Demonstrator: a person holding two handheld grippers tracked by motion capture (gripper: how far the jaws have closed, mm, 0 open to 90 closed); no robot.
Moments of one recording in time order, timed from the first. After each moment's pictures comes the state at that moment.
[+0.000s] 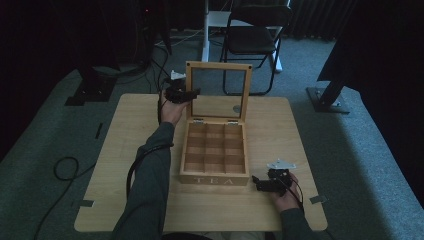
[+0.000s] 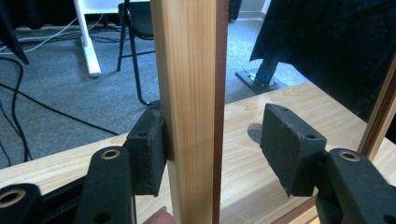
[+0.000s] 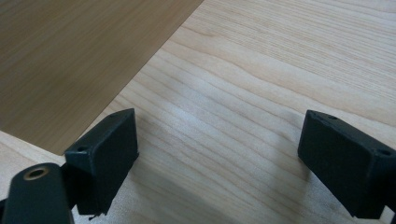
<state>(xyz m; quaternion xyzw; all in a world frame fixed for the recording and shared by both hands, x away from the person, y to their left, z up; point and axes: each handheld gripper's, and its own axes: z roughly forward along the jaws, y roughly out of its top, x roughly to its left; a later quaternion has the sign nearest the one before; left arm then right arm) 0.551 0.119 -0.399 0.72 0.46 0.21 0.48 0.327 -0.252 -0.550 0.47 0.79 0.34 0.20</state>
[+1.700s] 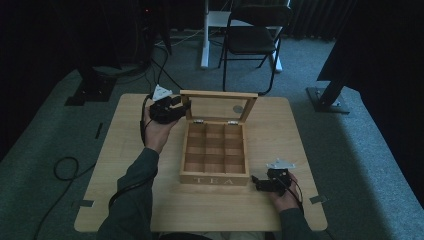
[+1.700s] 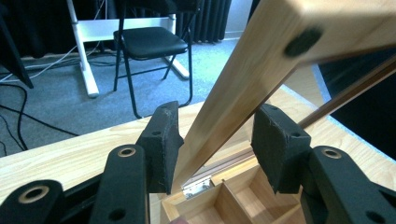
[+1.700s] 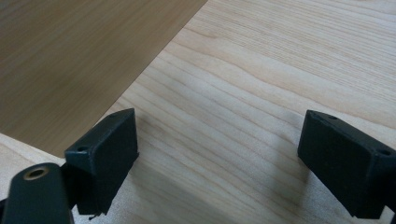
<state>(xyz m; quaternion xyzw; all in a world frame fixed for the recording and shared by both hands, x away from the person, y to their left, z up) 0.436 0.144 -0.366 0.71 0.42 0.24 0.51 0.328 -0.250 -0.550 0.47 0.79 0.34 0.20</state>
